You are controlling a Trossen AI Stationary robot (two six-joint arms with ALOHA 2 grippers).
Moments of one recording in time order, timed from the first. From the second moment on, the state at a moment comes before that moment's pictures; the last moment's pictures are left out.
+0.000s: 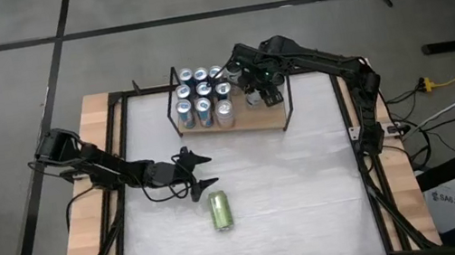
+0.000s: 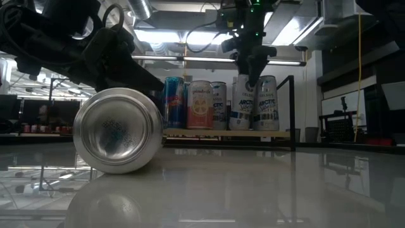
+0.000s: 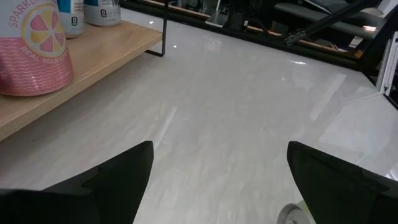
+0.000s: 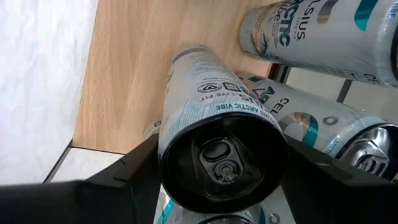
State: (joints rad) left arm -0.22 1.49 0.31 0.85 -0.38 -0.34; right arm -0.45 1.95 1.96 -1.36 0.17 -0.74
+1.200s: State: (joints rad) left arm -0.22 1.49 0.31 0.85 -0.38 -0.37; right arm -0.45 1.95 1.96 -1.31 0.17 -0.74
